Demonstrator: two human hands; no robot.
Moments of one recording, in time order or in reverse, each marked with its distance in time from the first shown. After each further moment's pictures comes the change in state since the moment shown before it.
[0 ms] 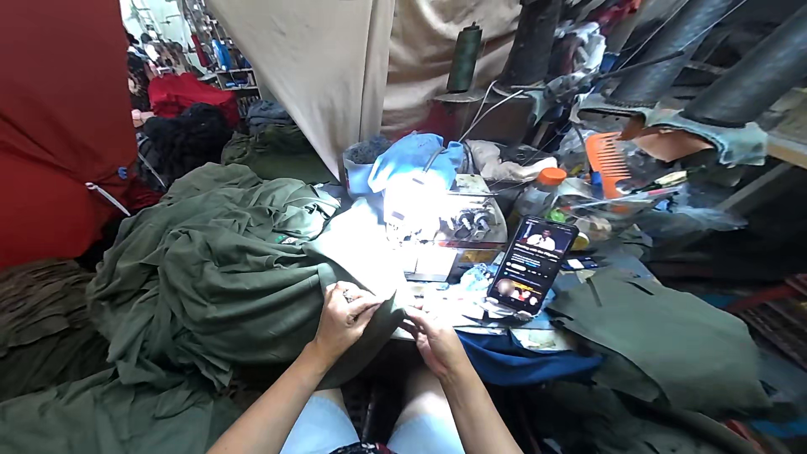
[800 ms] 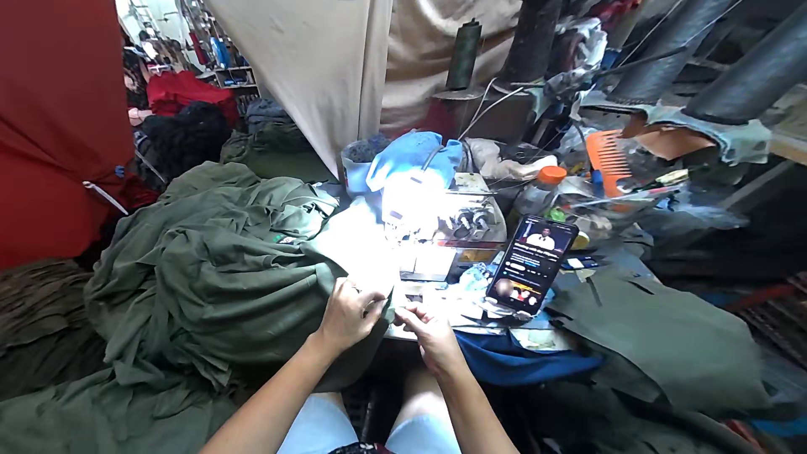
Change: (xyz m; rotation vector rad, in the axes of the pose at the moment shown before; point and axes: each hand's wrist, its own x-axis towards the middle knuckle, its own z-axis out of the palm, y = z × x) left_hand 0.019 0.008 0.003 0.158 -0.106 0.048; right_hand 0.004 0.003 -0.002 -0.234 -0.028 -0.117
